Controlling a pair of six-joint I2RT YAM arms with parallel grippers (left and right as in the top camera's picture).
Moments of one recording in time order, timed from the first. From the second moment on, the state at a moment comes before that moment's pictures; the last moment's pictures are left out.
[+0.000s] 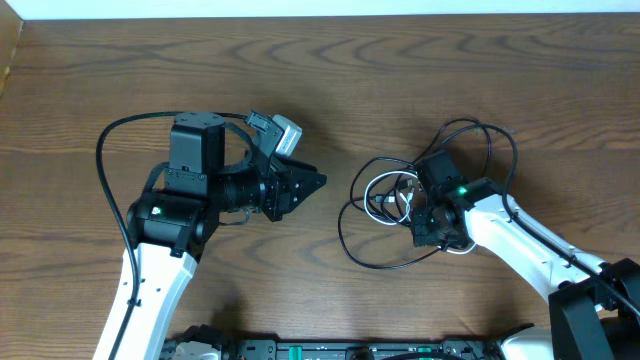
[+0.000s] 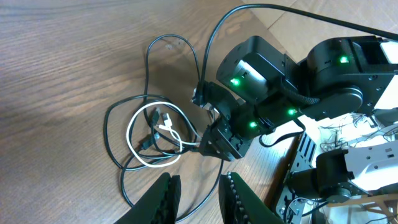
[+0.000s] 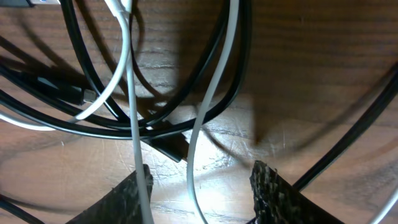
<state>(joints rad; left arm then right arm) -0.21 1.13 1.04 -0.69 0.86 0.04 0.43 1.54 0.81 -0.73 -0.04 0.42</state>
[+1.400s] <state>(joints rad) -0.21 1.10 1.04 -0.74 0.86 0.05 0.41 1.40 1.47 -1.05 -0.06 0.38</state>
